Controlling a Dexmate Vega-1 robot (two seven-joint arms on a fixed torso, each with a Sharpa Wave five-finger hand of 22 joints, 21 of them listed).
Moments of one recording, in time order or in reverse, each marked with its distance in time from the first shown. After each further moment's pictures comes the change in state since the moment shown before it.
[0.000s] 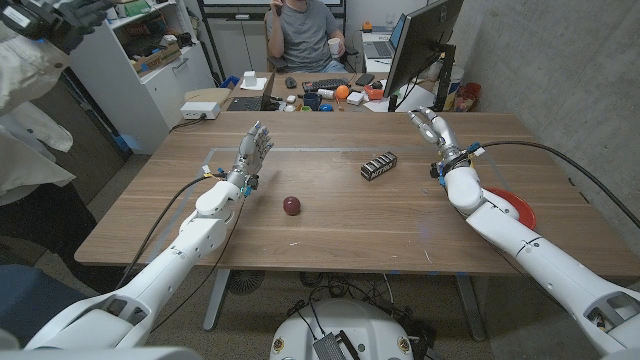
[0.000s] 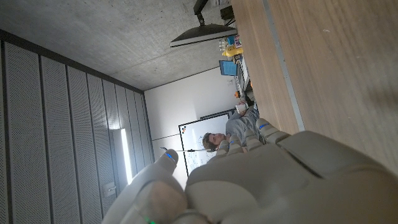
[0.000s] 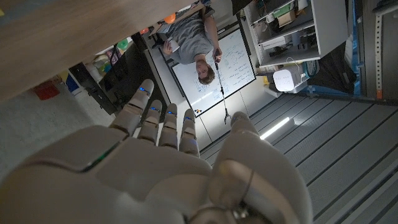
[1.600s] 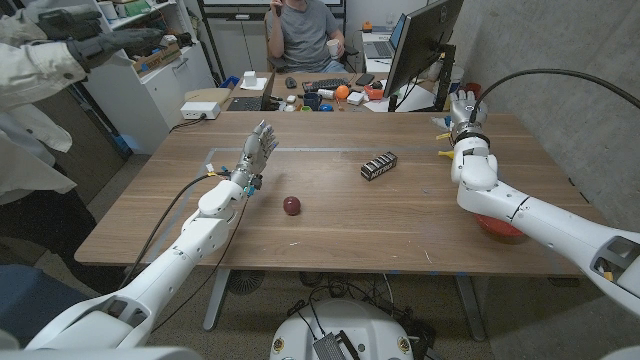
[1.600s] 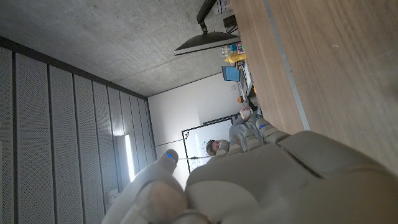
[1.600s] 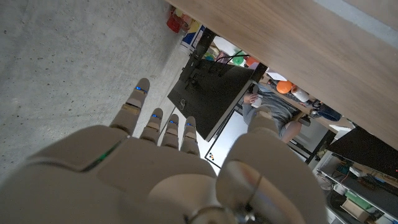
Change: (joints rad) left arm 0.006 0.004 0.011 -0.033 0.020 0.006 -0.004; left_hand 0.000 0.000 0.000 0.000 0.000 0.000 0.000 0.000 0.000 0.000 0.000 0.000 0.000 0.000 0.000 0.000 0.000 0.000 0.000 0.000 0.000; right arm 0.324 -0.155 -0.412 -0.058 -0.585 -0.884 0.320; right_hand 0.009 -0.100 -0.037 -0.049 -0.062 -0.130 0.001 -0.020 0.014 -0.143 -0.057 -0.027 0.009 -0.111 -0.050 -0.004 0.016 -0.017 0.060 0.004 -0.003
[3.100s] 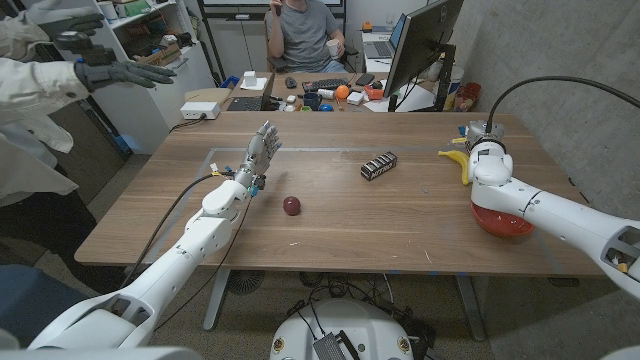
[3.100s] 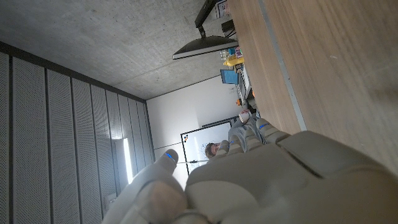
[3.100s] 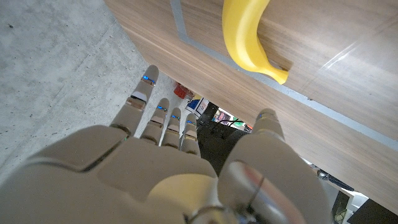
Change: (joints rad) left arm -0.010 -0.008 0.014 0.005 0.012 0.011 0.007; left_hand 0.000 0.000 0.000 0.000 0.000 0.000 0.000 0.000 0.000 0.000 0.000 -0.001 0.000 0.000 0.000 0.000 0.000 0.000 0.000 0.000 0.000; right arm 0.057 -0.045 -0.052 0.105 0.096 -0.006 0.208; right_hand -0.043 -0.043 -0.041 0.019 0.036 0.045 0.007 0.009 -0.002 0.075 0.007 0.023 0.000 0.161 -0.050 0.040 0.005 0.215 -0.020 0.041 0.001
